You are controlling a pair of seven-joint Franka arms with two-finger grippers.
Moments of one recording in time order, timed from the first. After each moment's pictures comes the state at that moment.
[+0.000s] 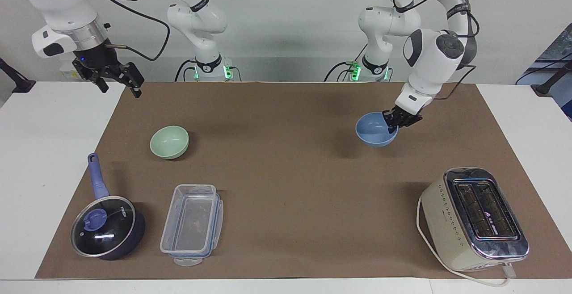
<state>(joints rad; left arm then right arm) -0.27 -0.09 0.02 -2.19 -0.13 2.13 -0.16 -0.19 0.02 0.08 -1.52 -0.02 1.54 0.08</state>
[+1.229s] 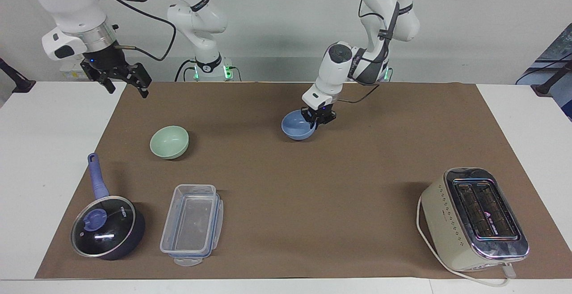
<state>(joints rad) -0.72 0.06 0.04 -2.32 -0.16 2.48 -0.47 -0.18 0.01 0.09 -1.55 -0.02 1.55 0.08</state>
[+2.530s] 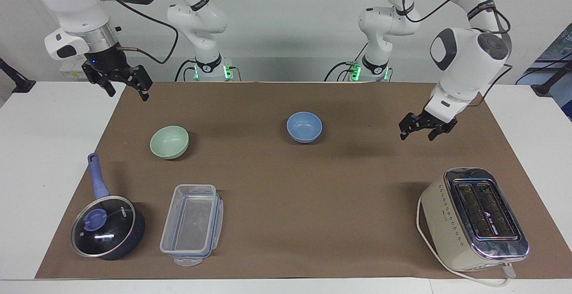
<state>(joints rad) -0.13 0.05 0.06 -1.84 -0.09 1.92 0.01 -0.18 -0.02 0.09 -1.62 -0.02 1.63 0.08</state>
